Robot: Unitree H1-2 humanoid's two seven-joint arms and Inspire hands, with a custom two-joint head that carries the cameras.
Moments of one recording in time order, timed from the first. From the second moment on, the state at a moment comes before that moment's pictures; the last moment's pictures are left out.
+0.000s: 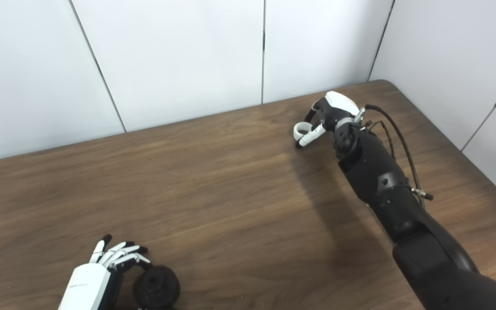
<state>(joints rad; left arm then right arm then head) 0.19 0.21 -0.33 -0.29 0.99 -0.05 0.02 -0.58 -0.52 0.14 0.43 -0.62 0.42 0.14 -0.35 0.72</state>
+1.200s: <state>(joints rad) 0.19 0.18 -0.35 -0.29 1.03 -0.04 0.03 -0.50 -0.55 0.16 0.08 -0.59 0.40 0.24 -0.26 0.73</state>
